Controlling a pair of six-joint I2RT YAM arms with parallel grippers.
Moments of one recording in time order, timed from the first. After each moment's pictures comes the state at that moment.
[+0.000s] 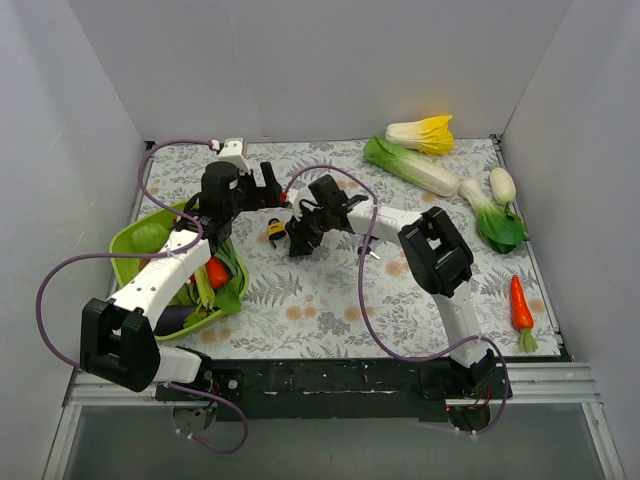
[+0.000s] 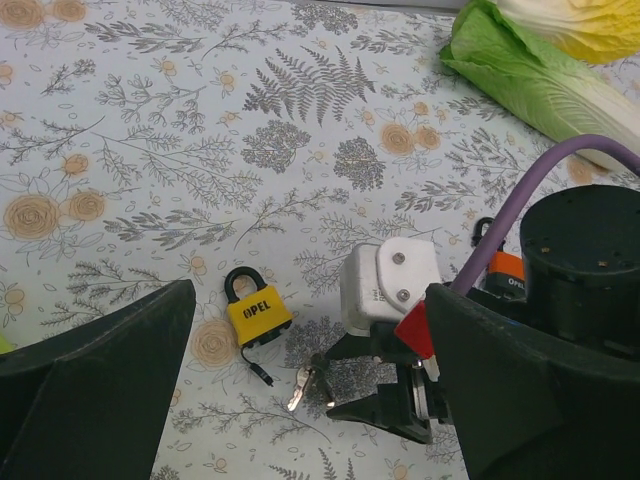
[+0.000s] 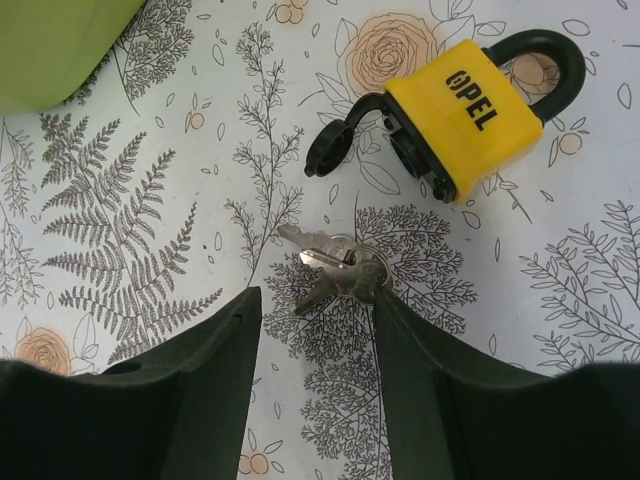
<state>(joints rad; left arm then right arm) -0.35 1.34 1.04 -0.07 -0.05 -0.32 0.72 2.18 1.58 -0.25 -0.64 -0.25</state>
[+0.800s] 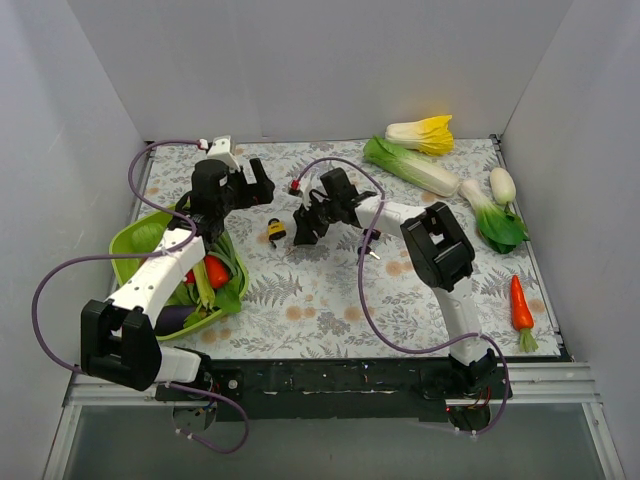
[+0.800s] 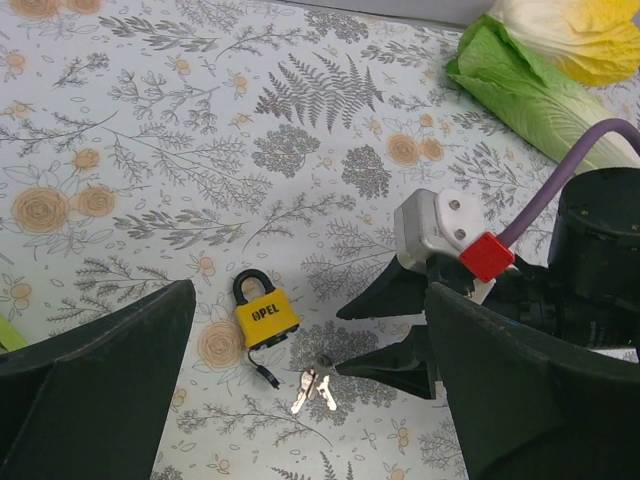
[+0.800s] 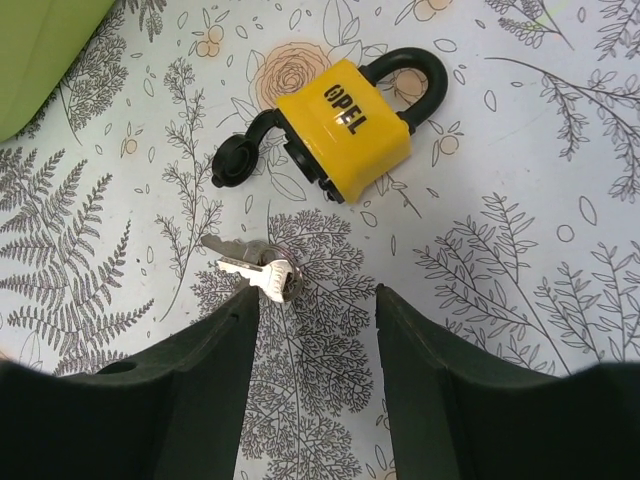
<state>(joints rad) -0.29 1.34 1.04 -0.07 0.01 -0.35 0.65 2.22 1.59 -0.13 -0.68 -0.22</state>
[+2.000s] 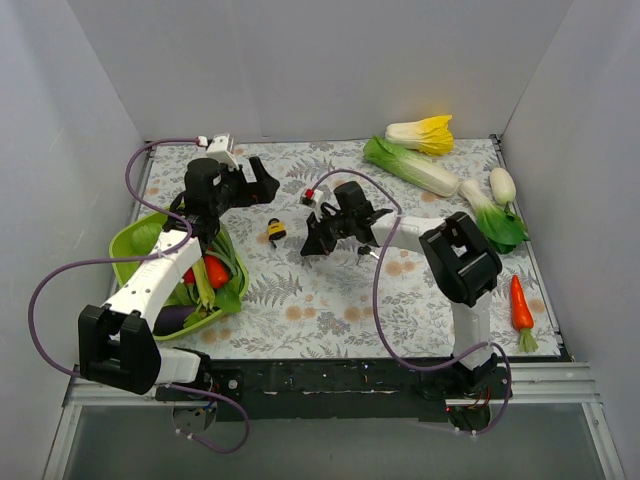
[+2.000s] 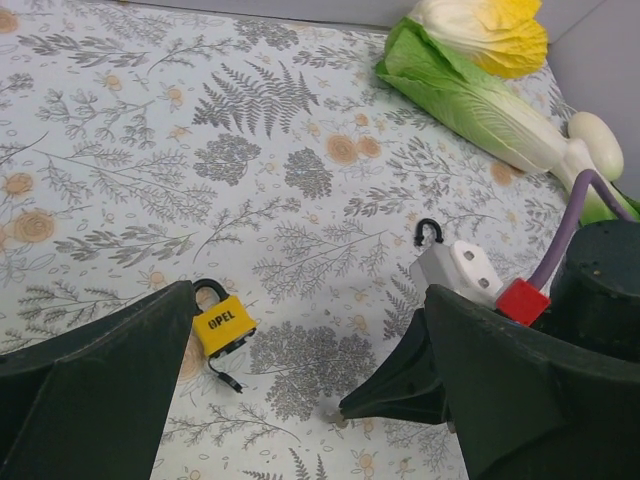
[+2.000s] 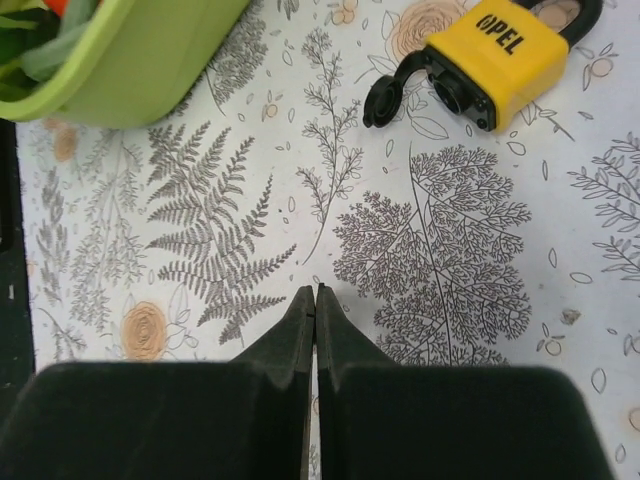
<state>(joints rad) -0.25 1.32 1.04 -0.04 0.16 -0.38 0.67 2.03 1.27 0.05 -0.76 -0.05</state>
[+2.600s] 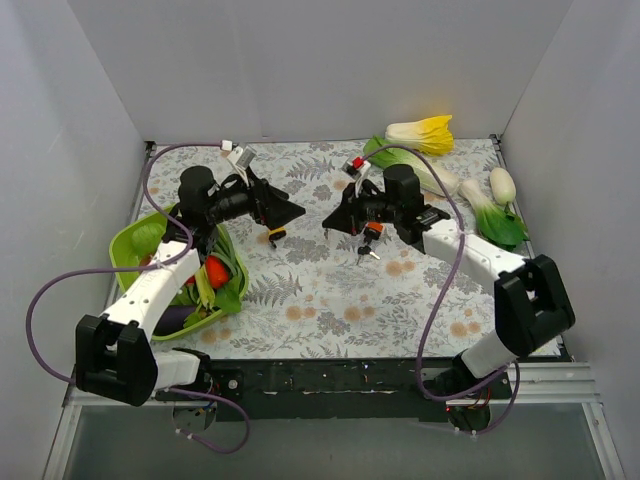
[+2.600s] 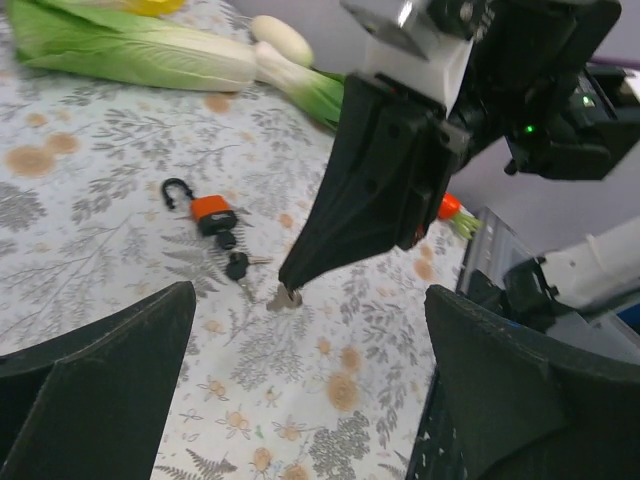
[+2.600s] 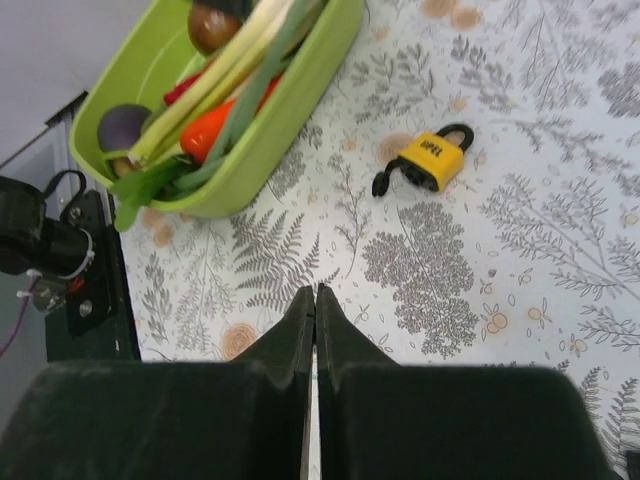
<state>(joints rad) -0.25 1.27 0.95 0.18 0.81 -0.40 0.56 1.58 1.06 0.12 -0.74 0.15</state>
